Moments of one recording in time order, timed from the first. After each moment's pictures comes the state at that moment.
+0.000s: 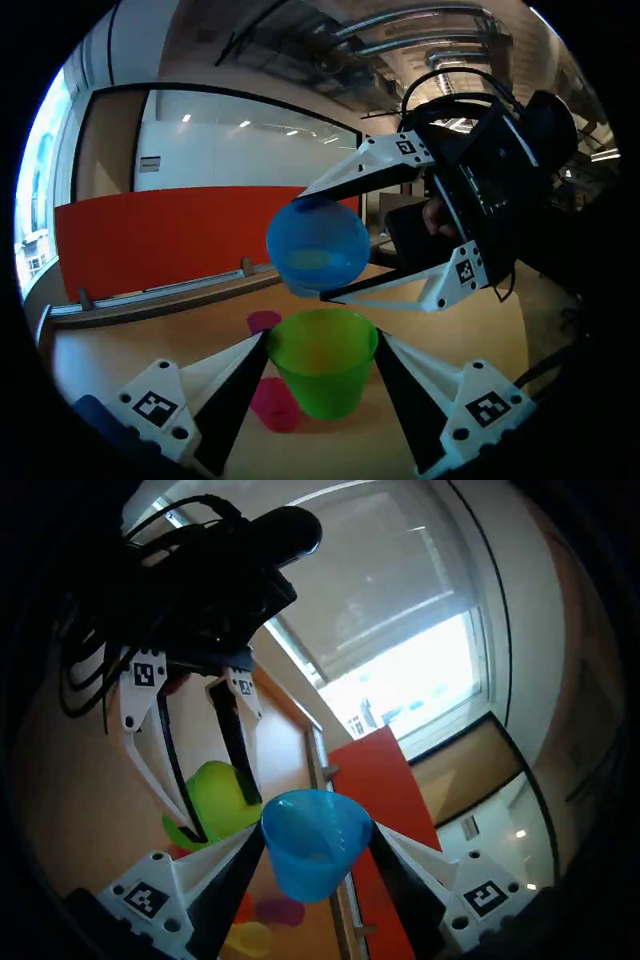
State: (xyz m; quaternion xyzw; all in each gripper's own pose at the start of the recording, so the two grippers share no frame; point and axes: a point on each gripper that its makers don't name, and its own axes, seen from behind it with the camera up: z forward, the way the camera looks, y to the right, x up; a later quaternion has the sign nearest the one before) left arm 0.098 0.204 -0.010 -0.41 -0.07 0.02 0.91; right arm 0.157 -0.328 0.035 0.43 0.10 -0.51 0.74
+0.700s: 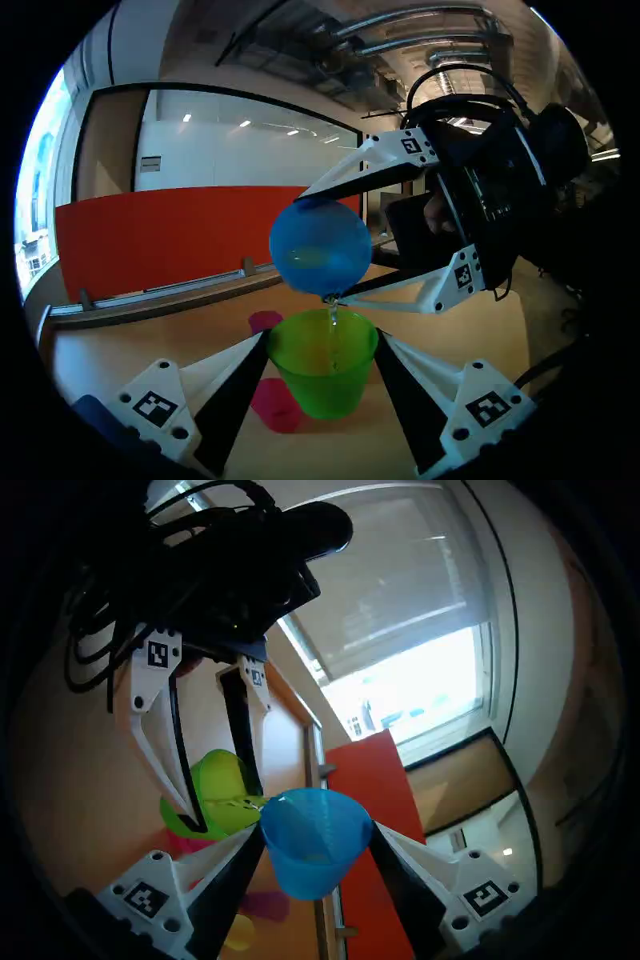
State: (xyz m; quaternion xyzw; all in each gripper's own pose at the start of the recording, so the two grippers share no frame) left arm 0.097 0.201 -0.006 -0.41 -0.07 0.02 0.91; right arm 0.158 -0.330 0.040 0.42 0.12 -0.55 0.72
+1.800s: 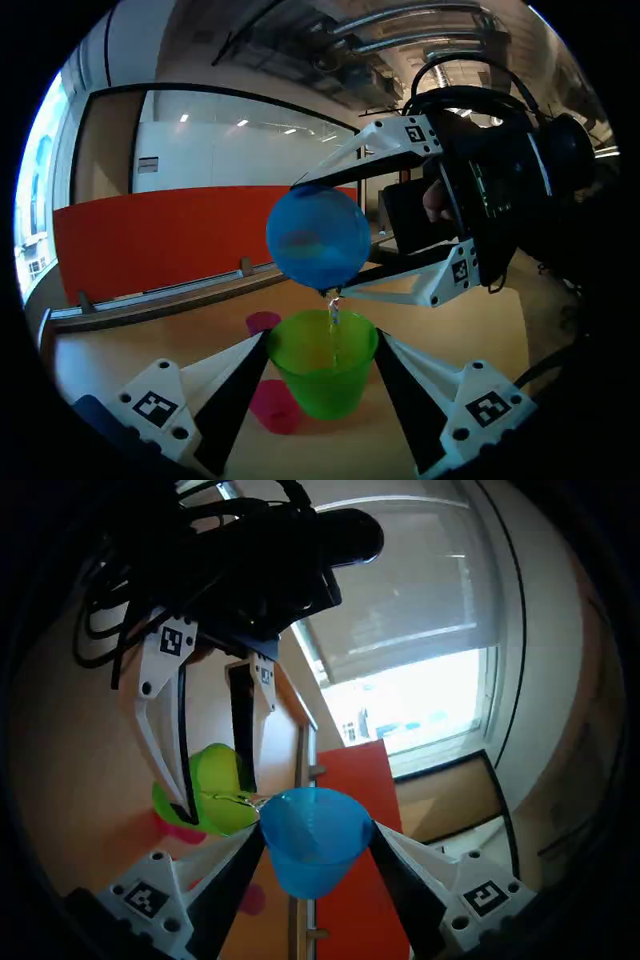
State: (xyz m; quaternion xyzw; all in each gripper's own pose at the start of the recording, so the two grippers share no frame) left arm 0.099 0.206 -0.007 -0.41 -0.07 0.03 0.91; right arm 0.173 -0.329 0.043 0.40 0.15 -0.59 0.68
